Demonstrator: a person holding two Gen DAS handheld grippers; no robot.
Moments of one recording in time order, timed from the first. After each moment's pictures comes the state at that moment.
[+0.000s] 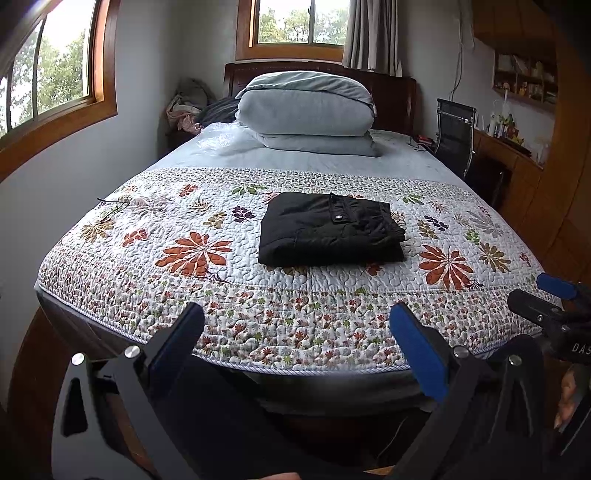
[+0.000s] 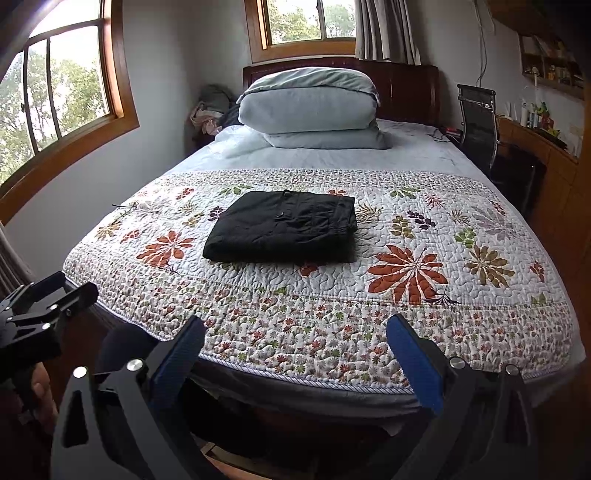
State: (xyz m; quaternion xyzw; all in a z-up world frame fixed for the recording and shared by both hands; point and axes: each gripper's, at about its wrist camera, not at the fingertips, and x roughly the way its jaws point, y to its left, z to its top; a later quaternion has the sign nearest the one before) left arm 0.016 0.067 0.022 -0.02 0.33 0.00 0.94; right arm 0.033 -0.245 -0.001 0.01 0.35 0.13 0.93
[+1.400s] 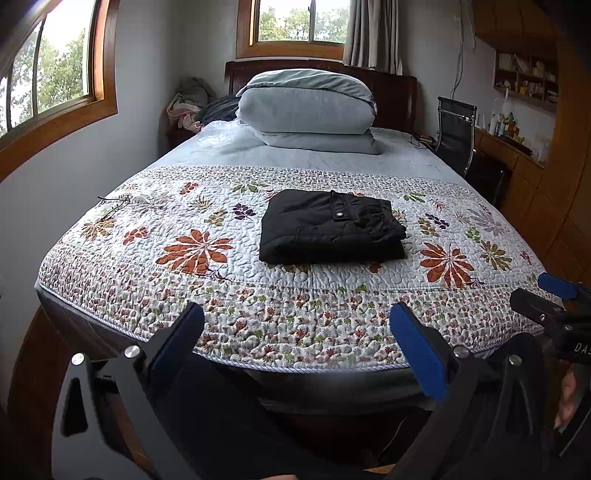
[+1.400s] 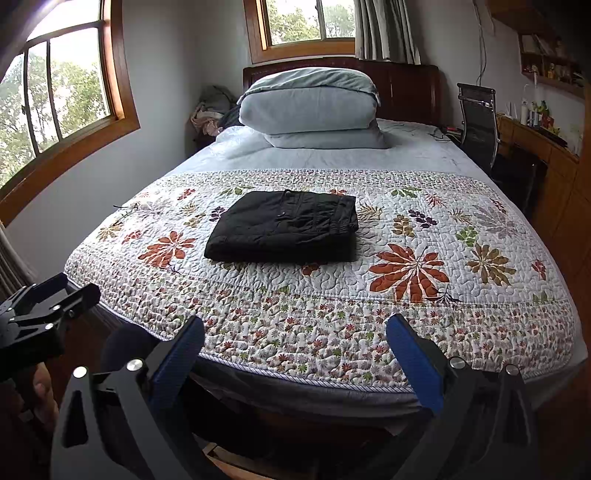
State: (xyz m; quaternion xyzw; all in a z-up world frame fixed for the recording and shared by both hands) left arm 0.016 0.068 0.022 -0.02 0.33 0.00 0.94; right arm 0.030 -0.244 -0.001 0.02 0.35 0.13 0.93
